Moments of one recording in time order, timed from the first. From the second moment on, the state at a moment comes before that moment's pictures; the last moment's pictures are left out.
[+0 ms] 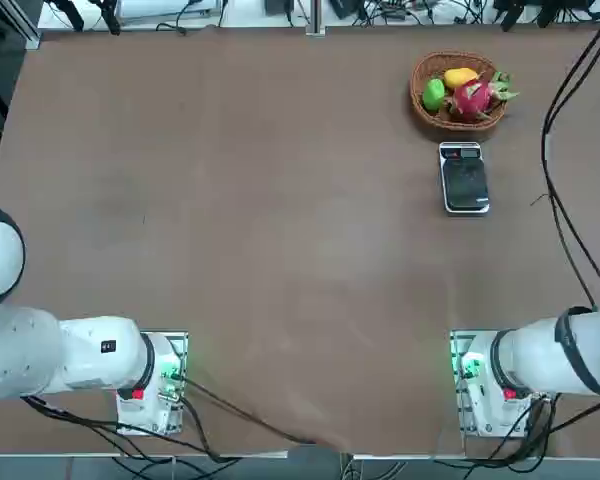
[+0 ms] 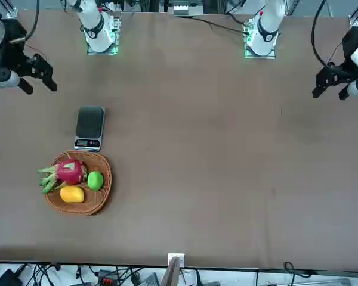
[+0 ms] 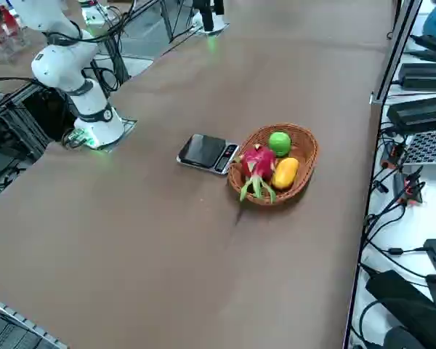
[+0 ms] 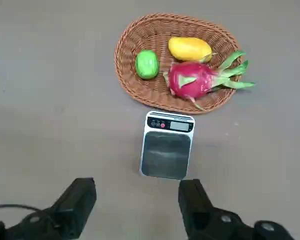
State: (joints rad) arm 0.12 -0.09 -0.03 -1.66 0.03 1.61 -0.01
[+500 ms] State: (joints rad) arm 0.12 -0.08 -0.03 -1.65 0.03 1.61 -0.01
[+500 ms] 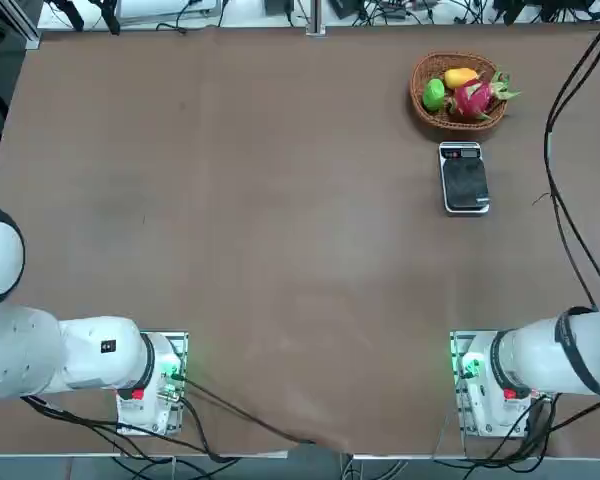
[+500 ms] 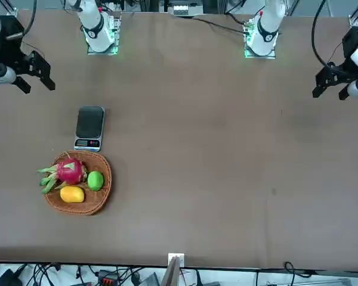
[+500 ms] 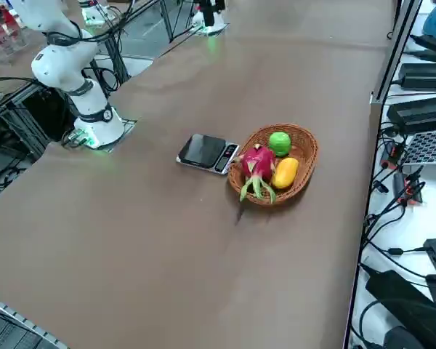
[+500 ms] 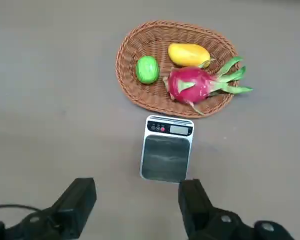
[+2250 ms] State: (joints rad) arm 0.12 0.58 -0.02 -1.64 0.03 2.29 -0.20
